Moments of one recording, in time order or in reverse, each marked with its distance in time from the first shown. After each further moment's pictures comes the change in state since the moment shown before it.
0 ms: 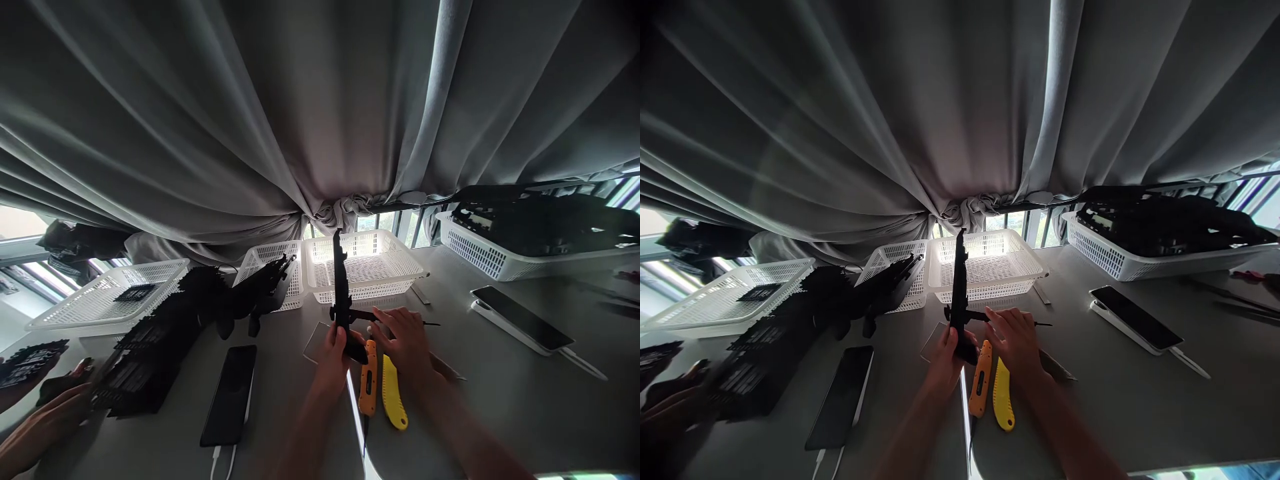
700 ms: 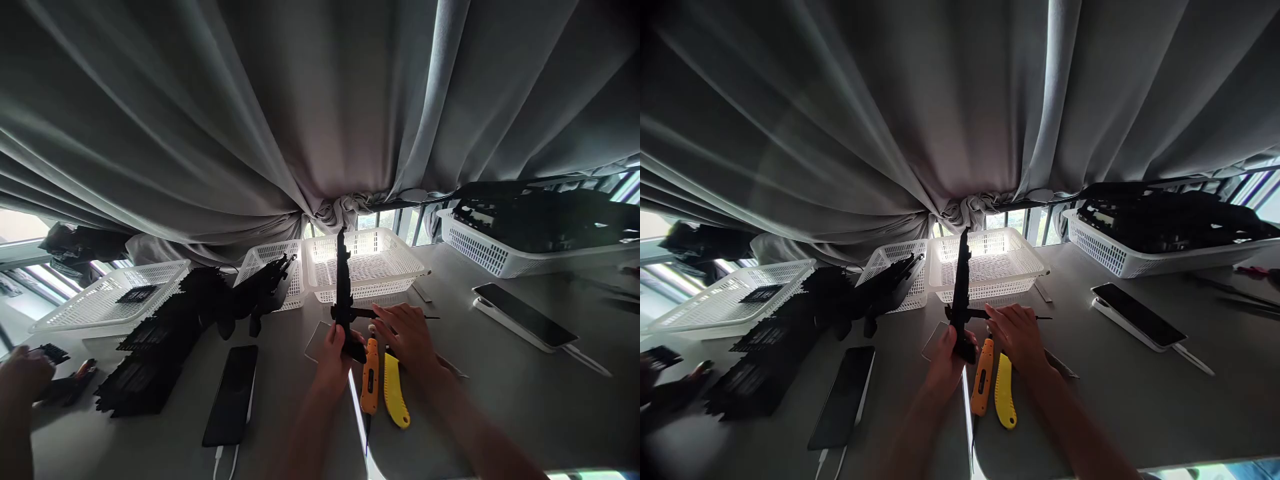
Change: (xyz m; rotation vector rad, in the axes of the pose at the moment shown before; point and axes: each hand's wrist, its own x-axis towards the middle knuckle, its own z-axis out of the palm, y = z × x) left_hand 0.001 0.003 -0.001 -0.063 -0.015 -0.010; right_hand 0.002 0.012 -0.003 0.013 -0.059 -0.044
